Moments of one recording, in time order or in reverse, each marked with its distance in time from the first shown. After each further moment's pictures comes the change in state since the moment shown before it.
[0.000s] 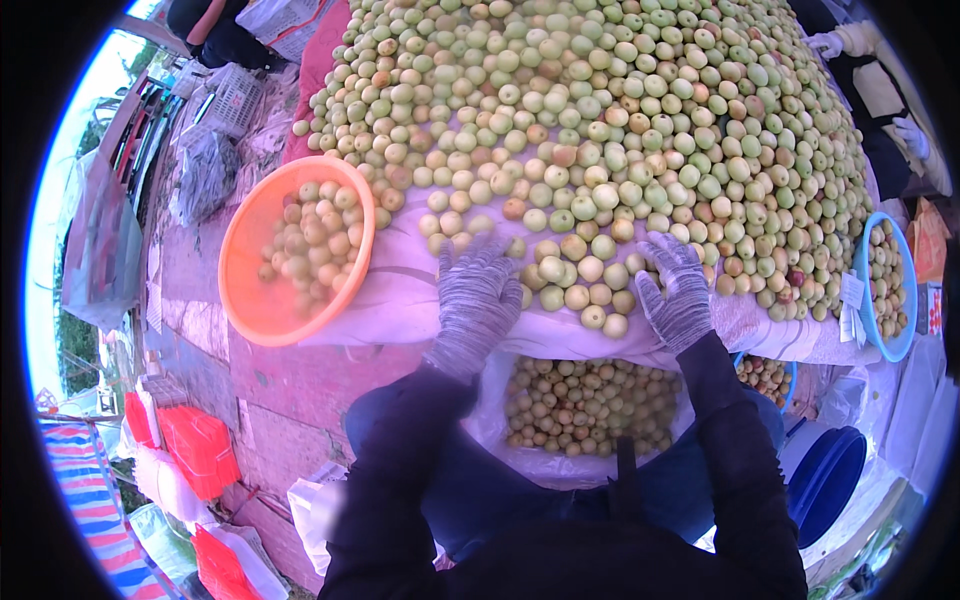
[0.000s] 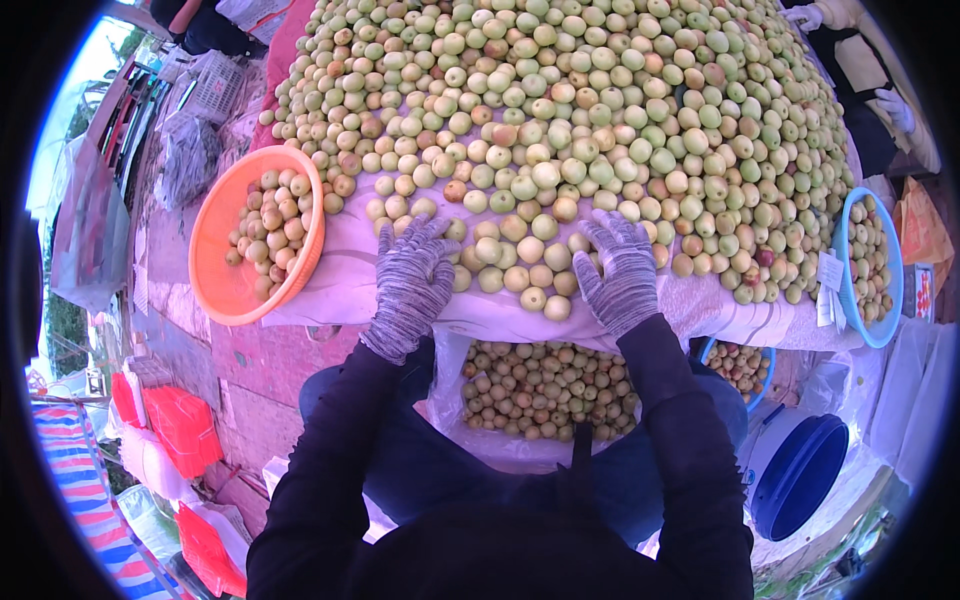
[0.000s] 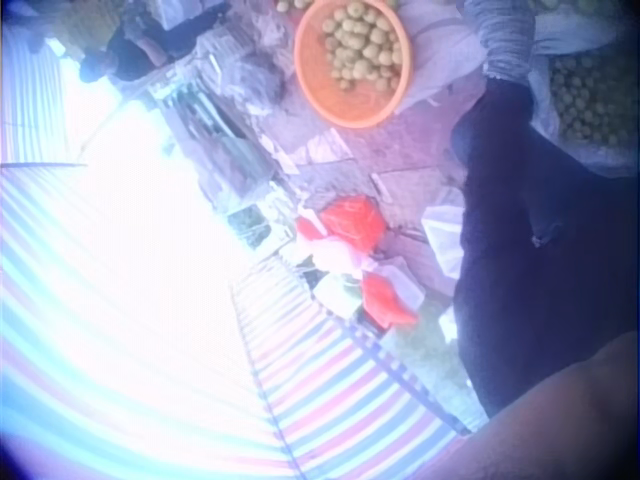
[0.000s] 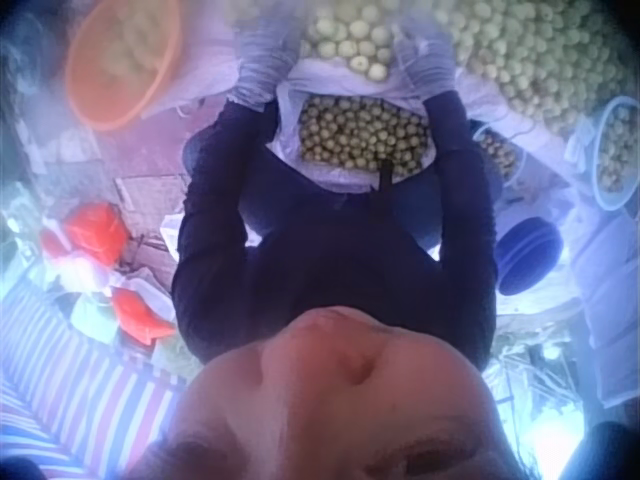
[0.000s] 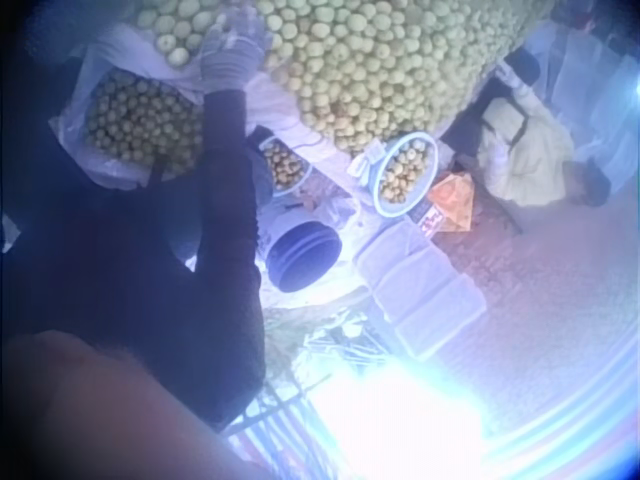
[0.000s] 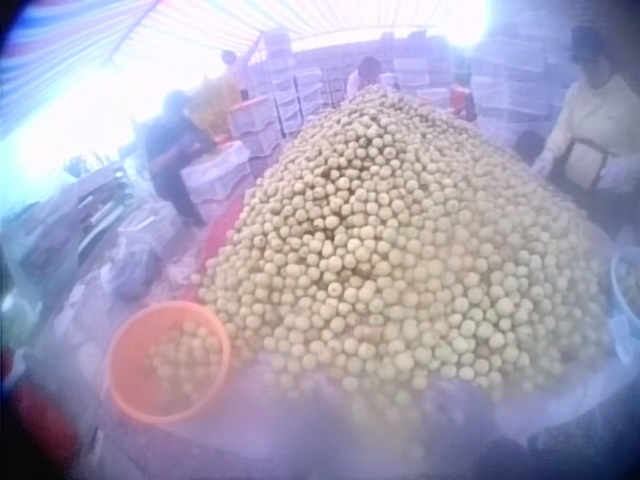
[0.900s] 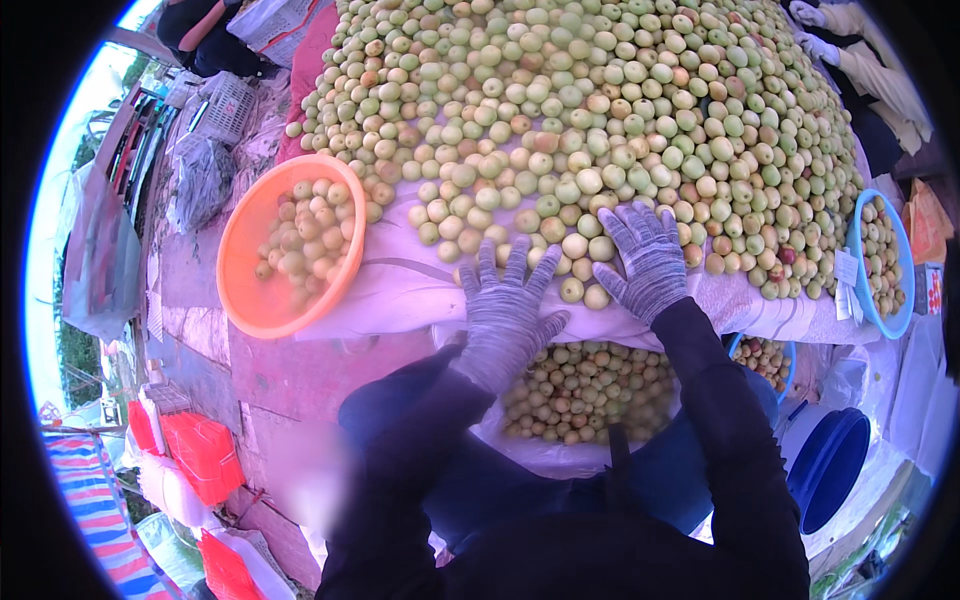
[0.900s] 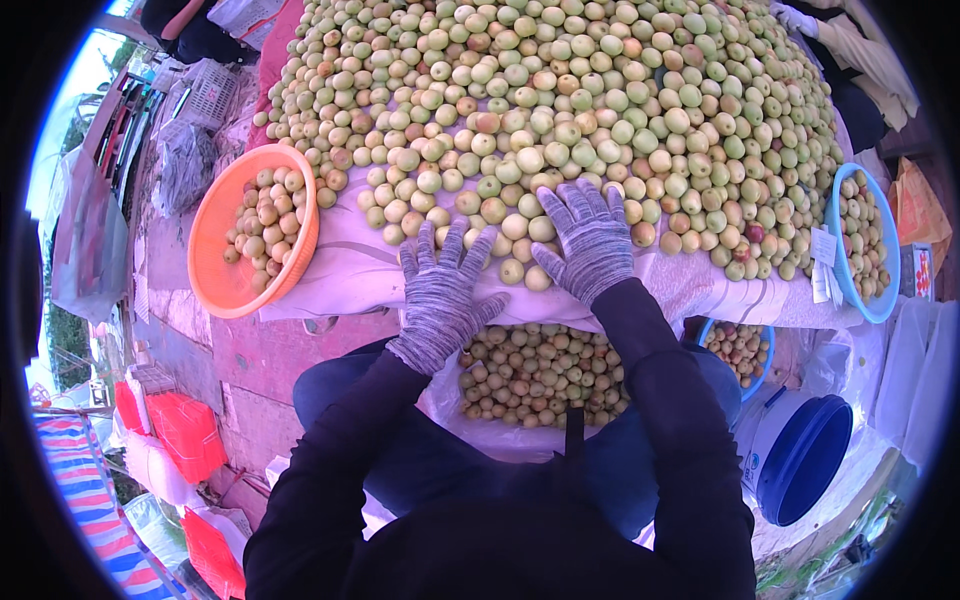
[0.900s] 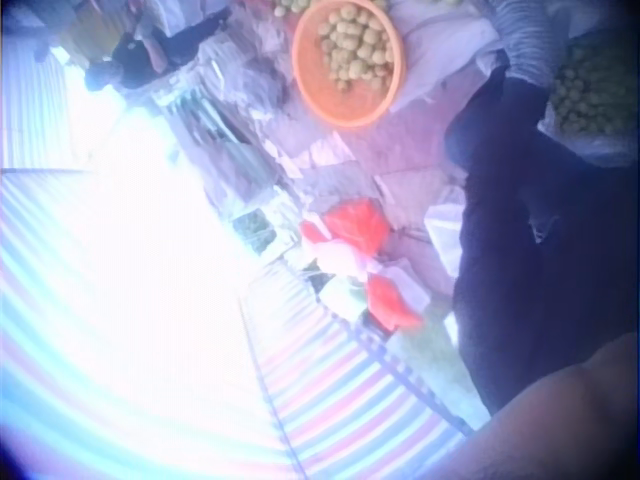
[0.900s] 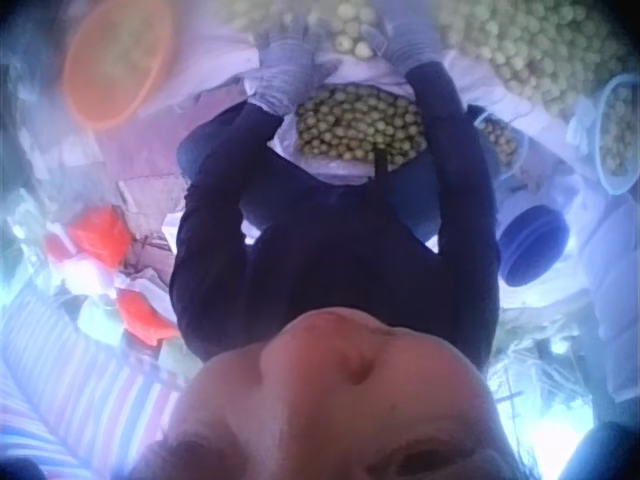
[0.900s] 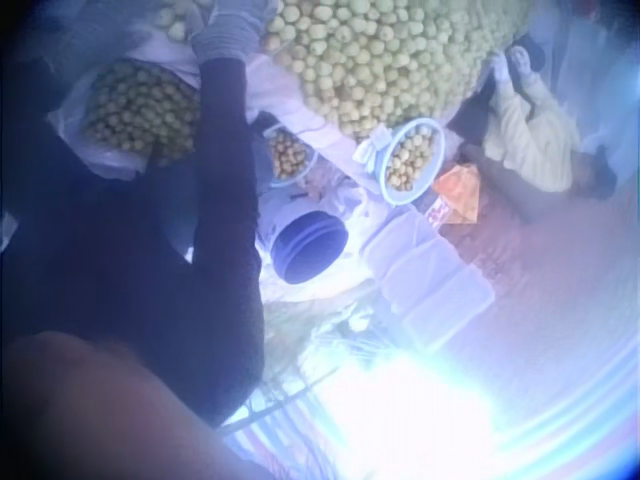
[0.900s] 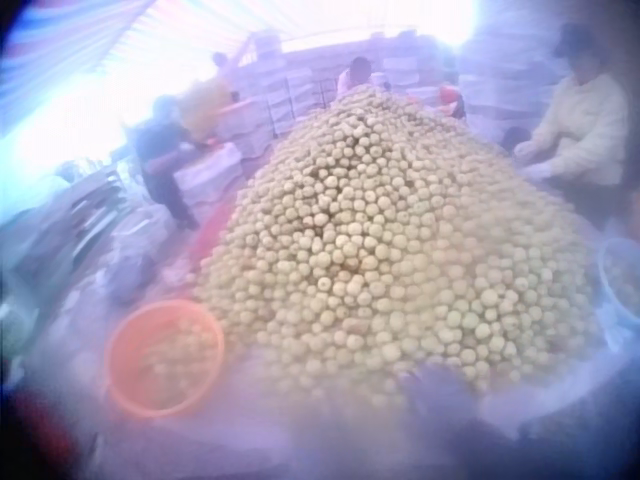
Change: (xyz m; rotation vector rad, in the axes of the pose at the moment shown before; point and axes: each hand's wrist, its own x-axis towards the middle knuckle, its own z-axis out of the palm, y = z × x) left_hand -0.023 0.063 0.001 0.055 -0.120 -0.008; right_hand 0.010 -0.008 0.010 -0.309 -0.131 -0.125
